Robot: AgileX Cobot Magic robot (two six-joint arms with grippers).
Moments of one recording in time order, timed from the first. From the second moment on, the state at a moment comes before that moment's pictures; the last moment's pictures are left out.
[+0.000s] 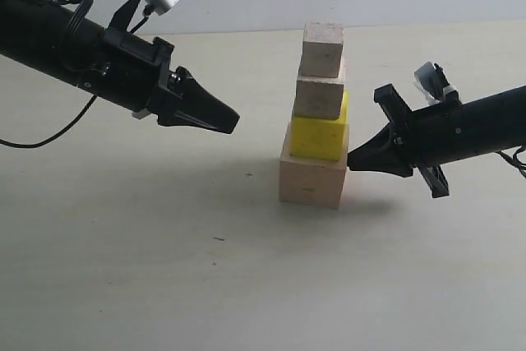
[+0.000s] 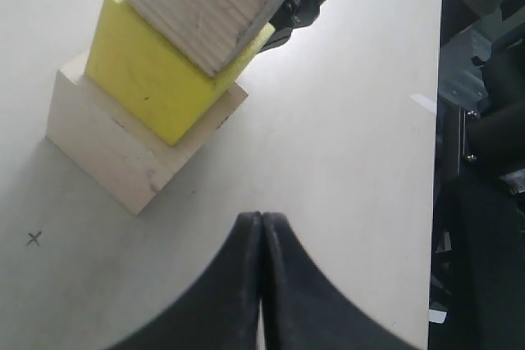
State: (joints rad) left arm -0.34 1.80 -1.11 -1.19 1.06 1.37; right arm -0.01 1.99 -0.85 1.41 0.95 -0.85
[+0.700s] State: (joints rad) left arm -0.34 1.80 -1.11 -1.21 1.08 1.37; right arm 0.07 2.04 -0.92 1.44 0.93 -0.84
